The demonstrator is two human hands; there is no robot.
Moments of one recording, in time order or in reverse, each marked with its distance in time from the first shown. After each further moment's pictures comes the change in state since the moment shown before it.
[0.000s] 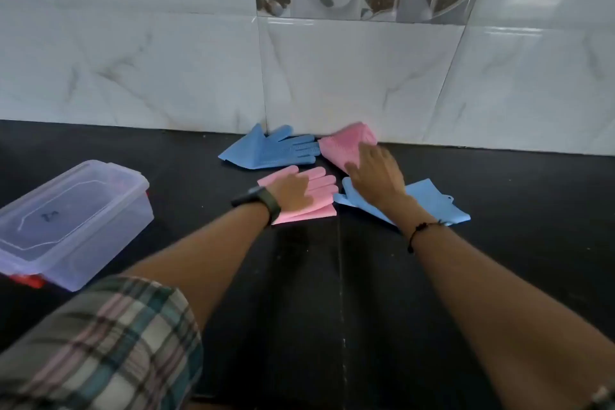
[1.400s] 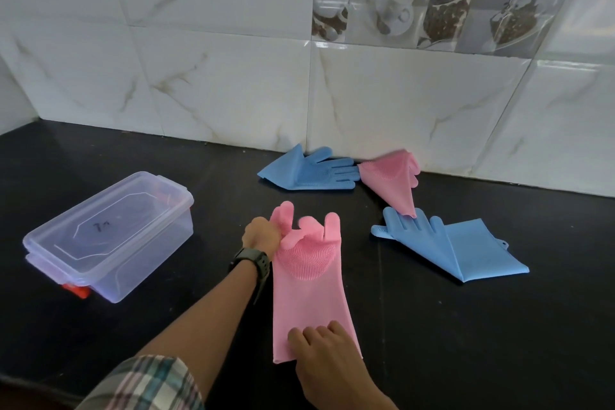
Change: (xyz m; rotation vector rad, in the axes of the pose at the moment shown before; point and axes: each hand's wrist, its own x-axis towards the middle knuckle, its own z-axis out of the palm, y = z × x) left_hand -0.035 -0.096 0.054 -0.721 0.231 -0.944; right_hand -0.163 -0.124 0.047 -0.004 -0.705 -0.519
